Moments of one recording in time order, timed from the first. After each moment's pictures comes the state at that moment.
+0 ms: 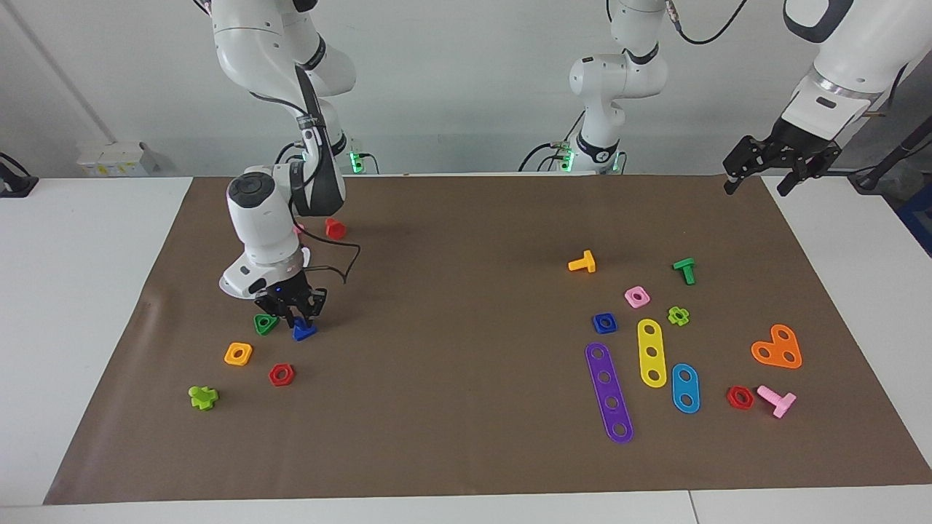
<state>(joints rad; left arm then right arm) -0.05 -0.01 0.10 -1.54 -0.03 1.54 0.14 0.13 0.22 -0.05 -2.13 -0.06 2.52 0.11</state>
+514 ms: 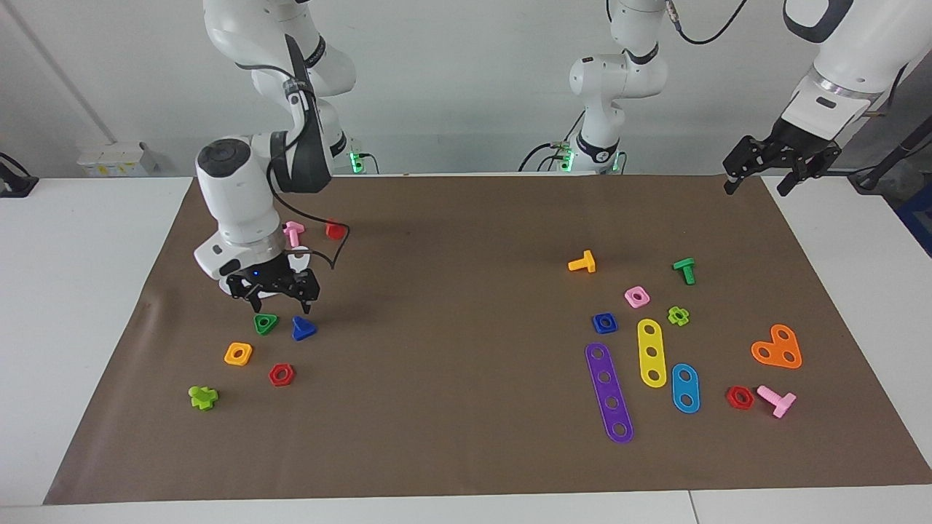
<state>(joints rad) -0.05 -0.01 0.10 -1.54 -0.03 1.54 0.14 0.12 0.13 -0.06 -1.89 -0.06 2.17 0.15</state>
